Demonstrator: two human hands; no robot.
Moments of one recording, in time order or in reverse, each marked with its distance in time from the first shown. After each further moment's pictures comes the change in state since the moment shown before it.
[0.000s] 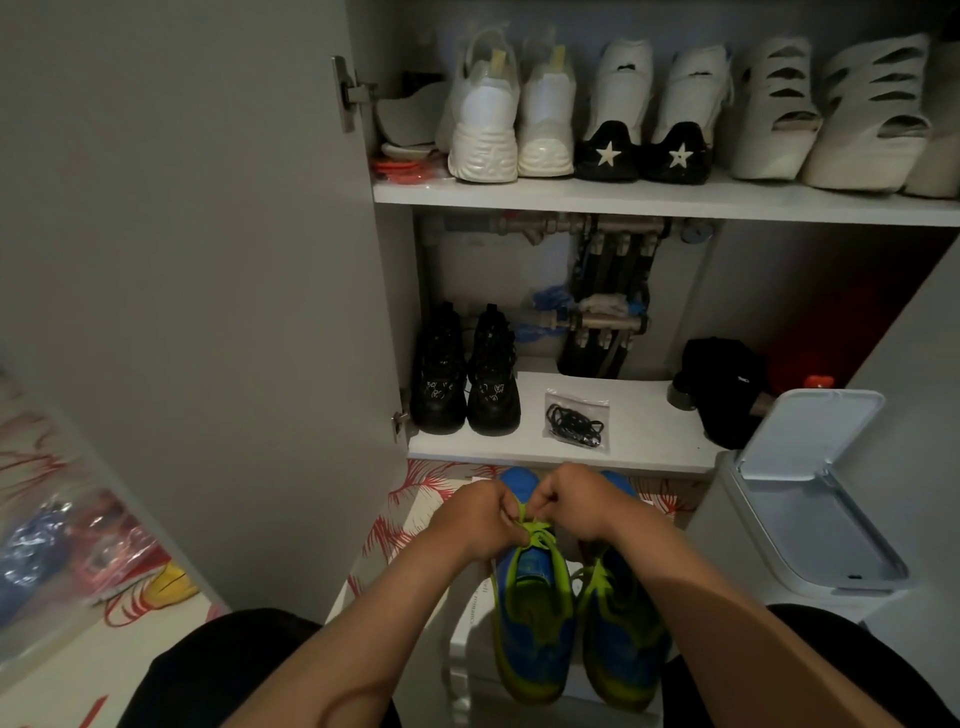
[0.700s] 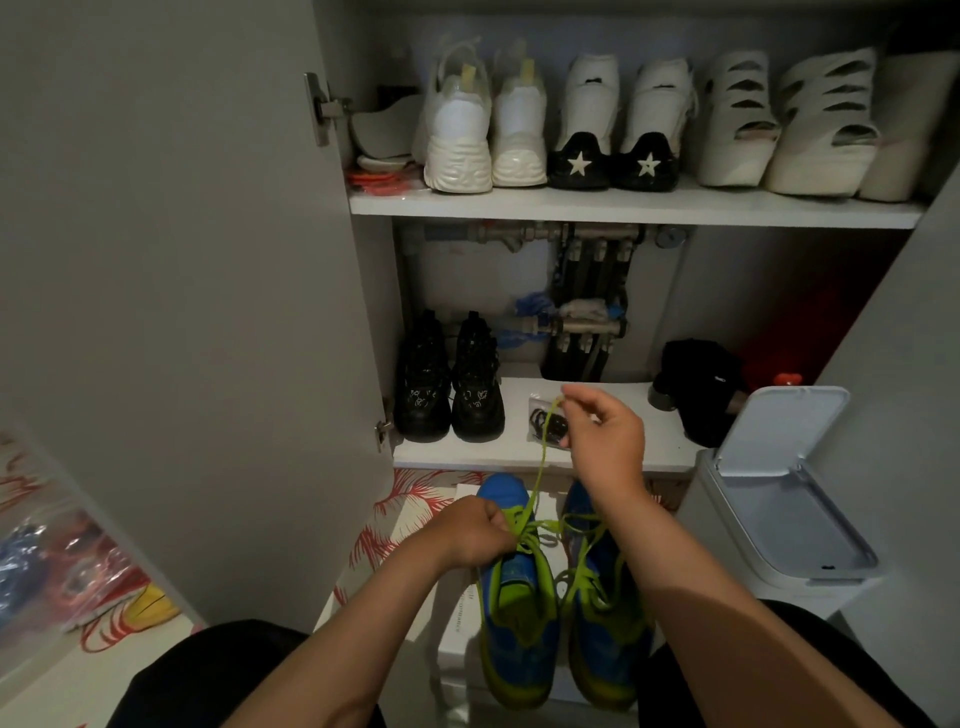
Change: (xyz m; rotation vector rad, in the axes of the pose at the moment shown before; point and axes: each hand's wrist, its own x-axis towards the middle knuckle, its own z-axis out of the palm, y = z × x) left_hand 0.005 0.002 0.005 -0.089 -0.161 -0.067; right_hand -0.007 -0.009 -0.027 0.906 0.983 -0.014
